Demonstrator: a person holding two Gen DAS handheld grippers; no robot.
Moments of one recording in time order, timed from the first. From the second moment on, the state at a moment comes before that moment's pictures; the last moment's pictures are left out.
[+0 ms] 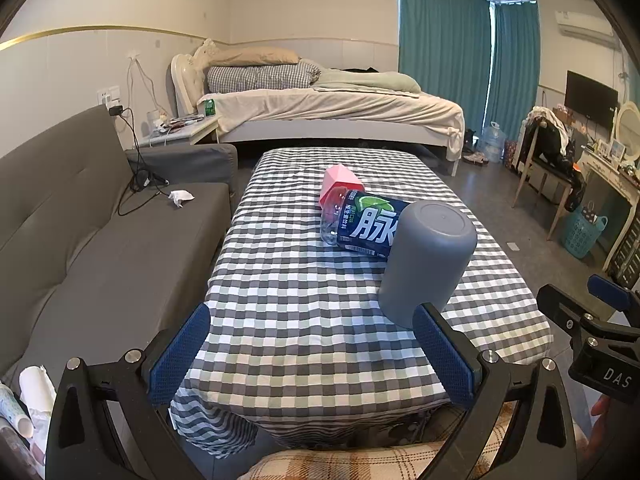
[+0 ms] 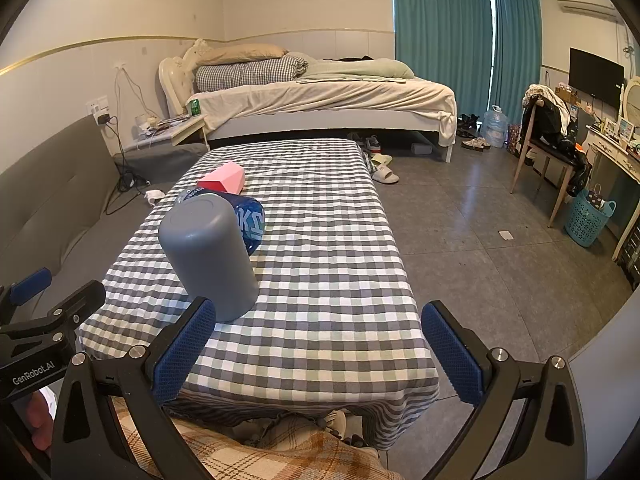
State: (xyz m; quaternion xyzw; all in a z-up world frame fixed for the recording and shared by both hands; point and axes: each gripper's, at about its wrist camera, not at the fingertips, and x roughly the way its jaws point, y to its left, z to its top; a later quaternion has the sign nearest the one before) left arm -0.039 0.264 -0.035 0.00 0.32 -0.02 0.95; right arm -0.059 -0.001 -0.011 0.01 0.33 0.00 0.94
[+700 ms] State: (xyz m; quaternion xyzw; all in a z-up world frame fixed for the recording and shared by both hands) left arm -0.042 0.263 -0.031 0.01 0.31 -0.03 0.95; right arm -0.059 -0.001 -0.012 0.01 0.33 0.00 0.94
